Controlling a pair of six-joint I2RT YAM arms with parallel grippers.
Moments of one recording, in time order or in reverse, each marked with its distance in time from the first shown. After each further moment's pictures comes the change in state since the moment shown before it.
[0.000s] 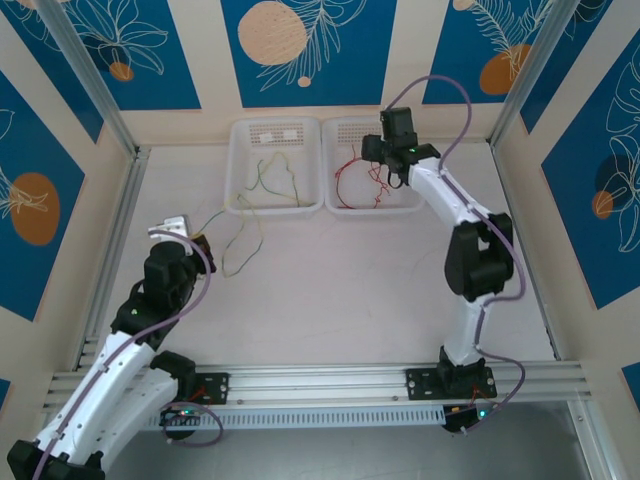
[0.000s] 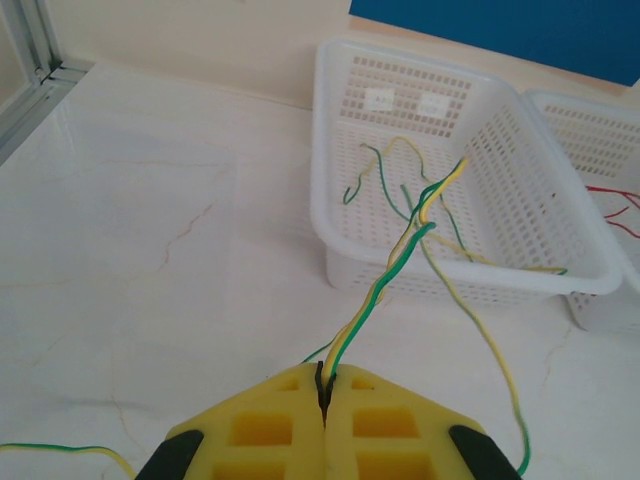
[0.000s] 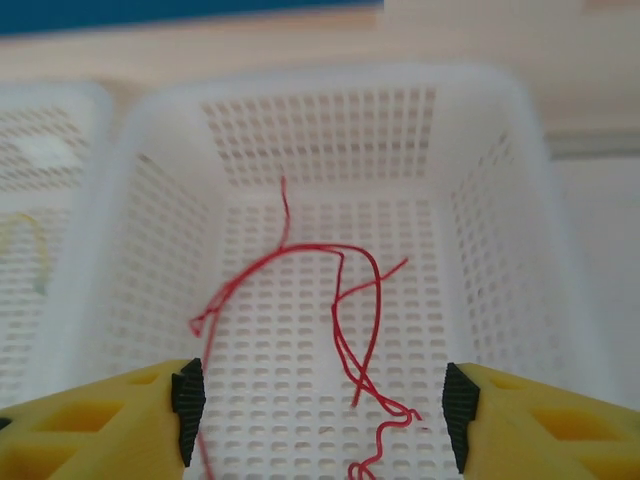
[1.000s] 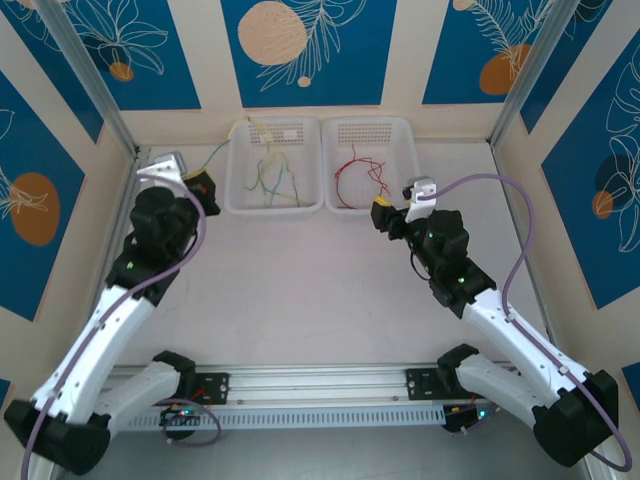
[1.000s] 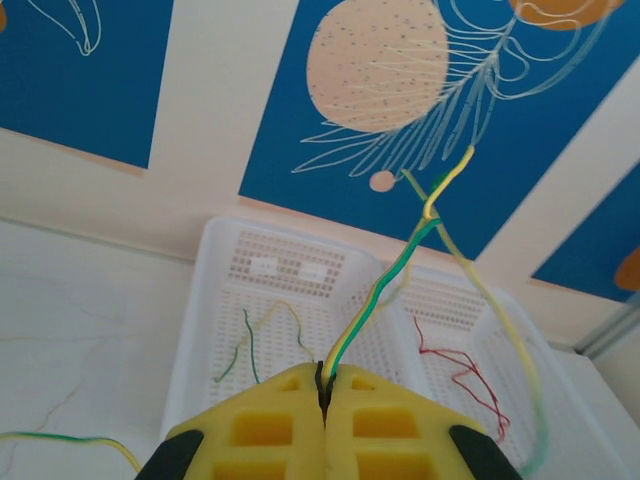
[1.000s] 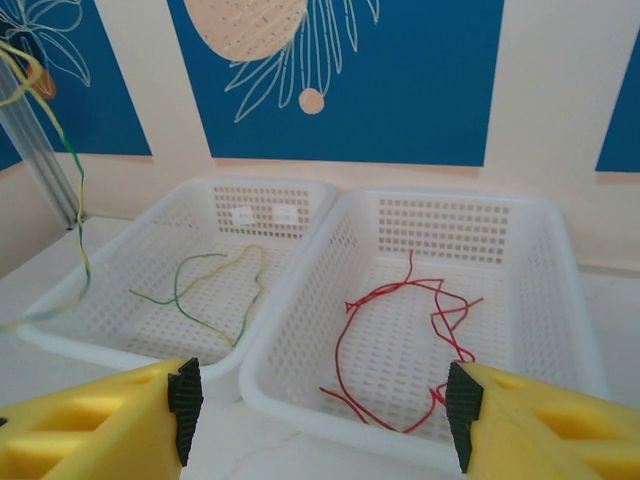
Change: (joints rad) left arm 0.000 0.340 0.402 0.186 0.051 -0.063; right arm 0.177 -0.971 -1.013 0.516 -0.027 -0.105
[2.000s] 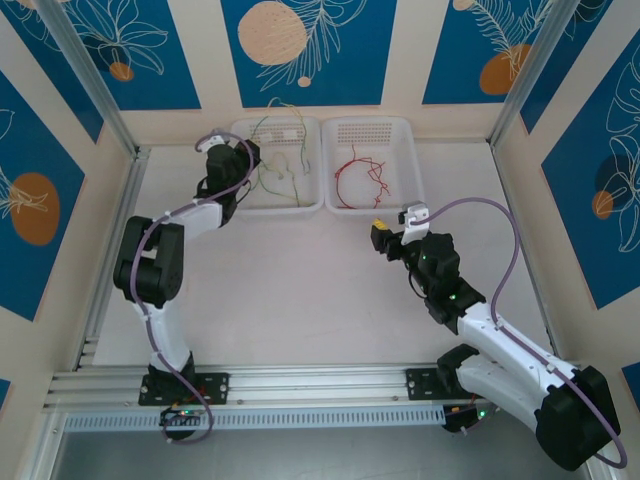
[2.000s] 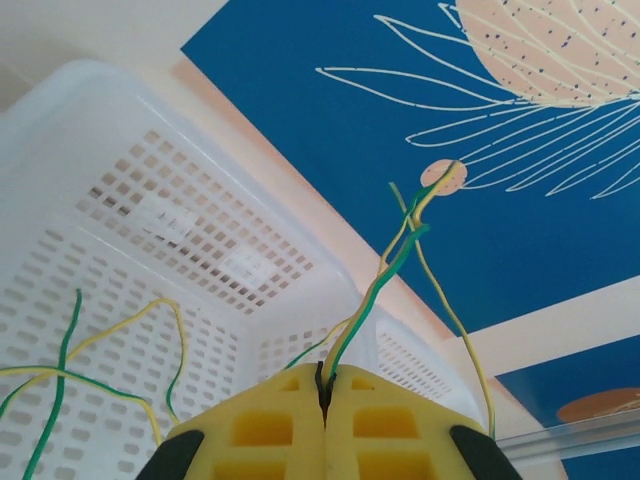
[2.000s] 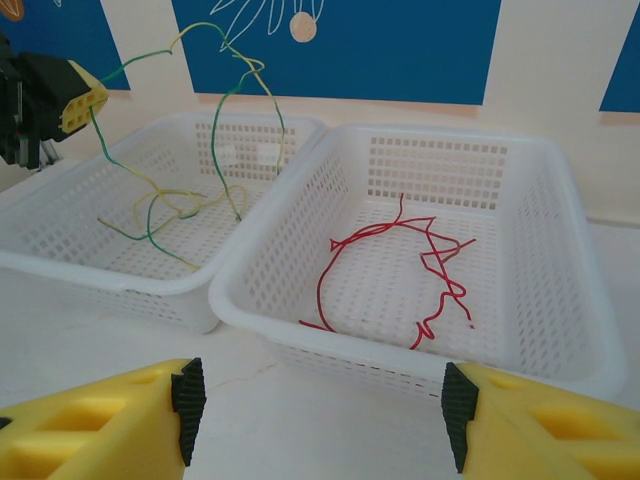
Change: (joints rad) left arm 0.121 0.956 0.238 0.699 0.238 -0.511; right arm 0.013 -0.021 -0.221 0.160 0.008 -0.039
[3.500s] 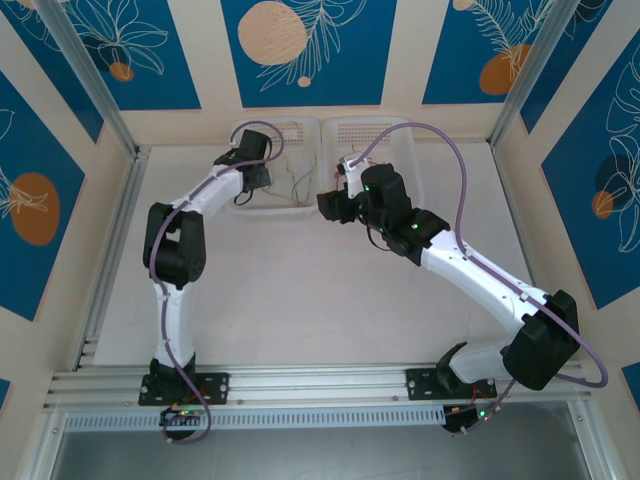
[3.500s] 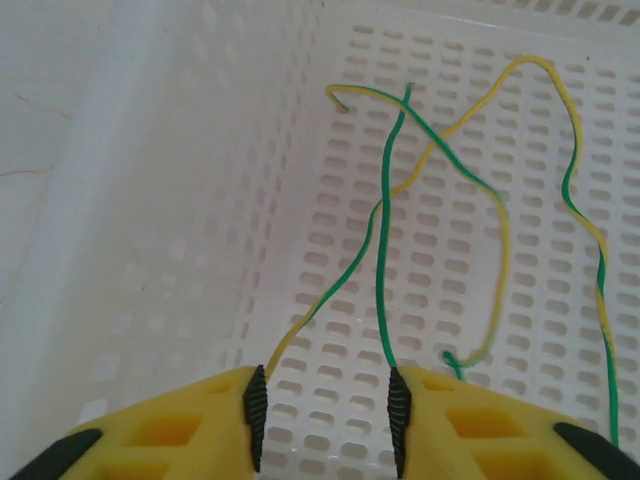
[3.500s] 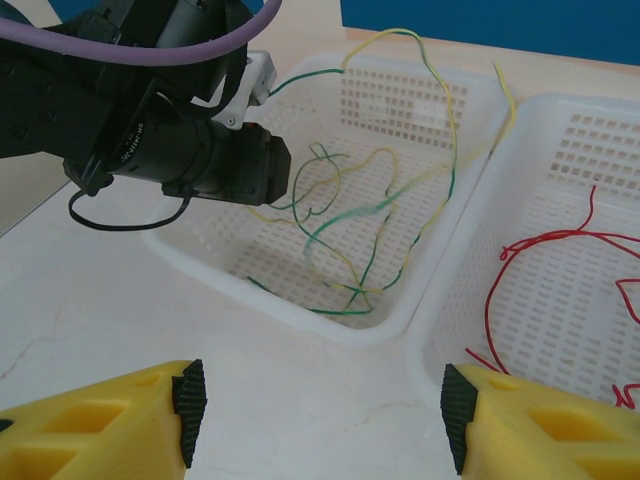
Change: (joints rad) left arm -0.087 0.240 0.560 -1.112 -0.320 0.489; right arm 0.169 0.469 0.724 -0.519 -0.100 0.080
